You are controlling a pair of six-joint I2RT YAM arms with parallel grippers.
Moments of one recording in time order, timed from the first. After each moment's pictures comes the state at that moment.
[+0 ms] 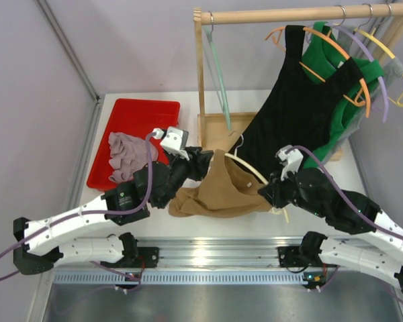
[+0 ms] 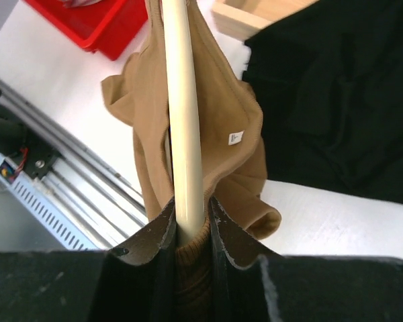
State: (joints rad) left arm -1.21 0.98 1.05 -0.12 -0.65 -0.31; right arm 0.99 0.66 0.93 -0.77 0.18 0.41
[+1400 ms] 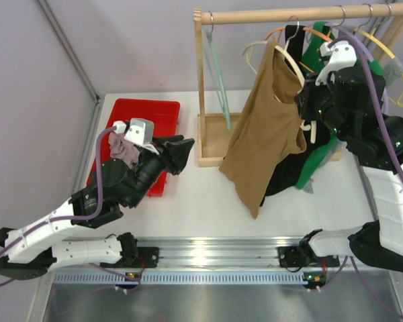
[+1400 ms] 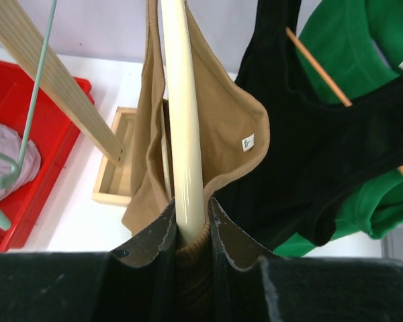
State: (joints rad) left arm -1.21 0.85 1.19 -0.20 -0.64 -0.23; right arm 0.59 1.29 2.09 -1.13 0.39 0.15
